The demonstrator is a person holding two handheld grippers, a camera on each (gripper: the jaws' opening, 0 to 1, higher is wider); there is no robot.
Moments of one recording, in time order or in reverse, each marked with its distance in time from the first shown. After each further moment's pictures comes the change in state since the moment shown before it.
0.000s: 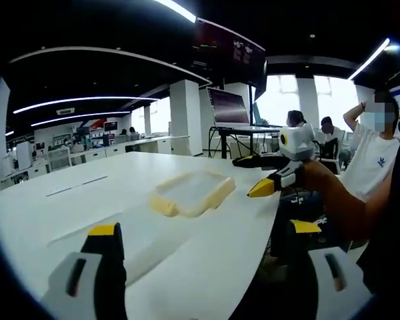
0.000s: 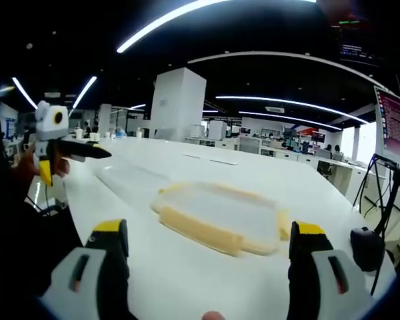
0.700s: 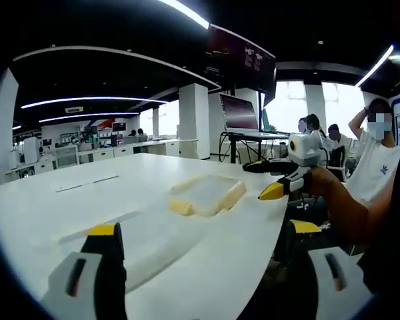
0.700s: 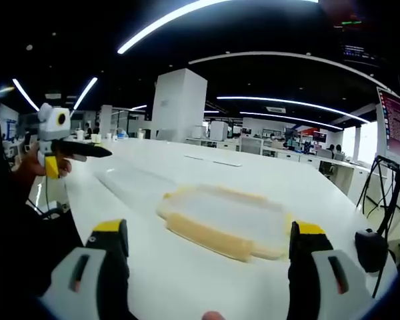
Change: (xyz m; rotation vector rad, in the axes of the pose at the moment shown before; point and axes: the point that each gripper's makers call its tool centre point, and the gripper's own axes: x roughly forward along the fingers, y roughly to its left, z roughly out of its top) left arm -0.015 0.010 0.001 -0.034 -0.032 0.044; right arm -0.003 0.007 0.003 0.006 -0.007 0.007
